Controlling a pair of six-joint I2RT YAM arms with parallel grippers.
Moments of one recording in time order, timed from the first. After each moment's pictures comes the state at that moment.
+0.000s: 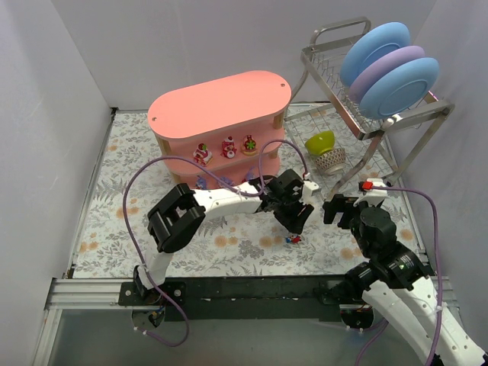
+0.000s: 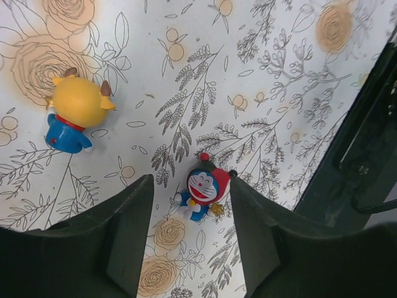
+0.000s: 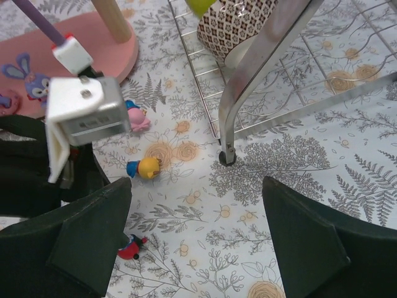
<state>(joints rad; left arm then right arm) -1.04 2.00 1.47 -0.36 0.31 -0.21 0.58 0.34 0.53 -0.56 0.40 0.31</state>
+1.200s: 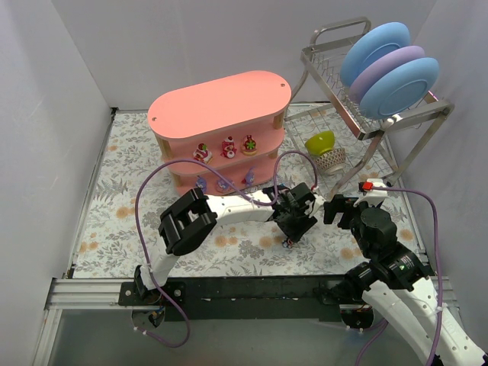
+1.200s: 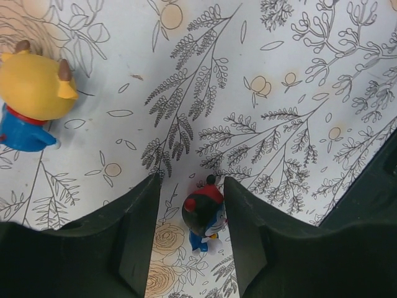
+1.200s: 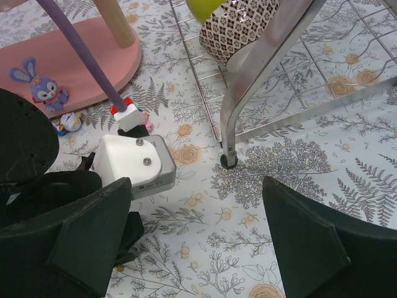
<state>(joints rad) -1.13 2.10 1.56 -0.50 0.16 -0.17 0.58 0.31 0.53 -0.56 0.40 0.31</state>
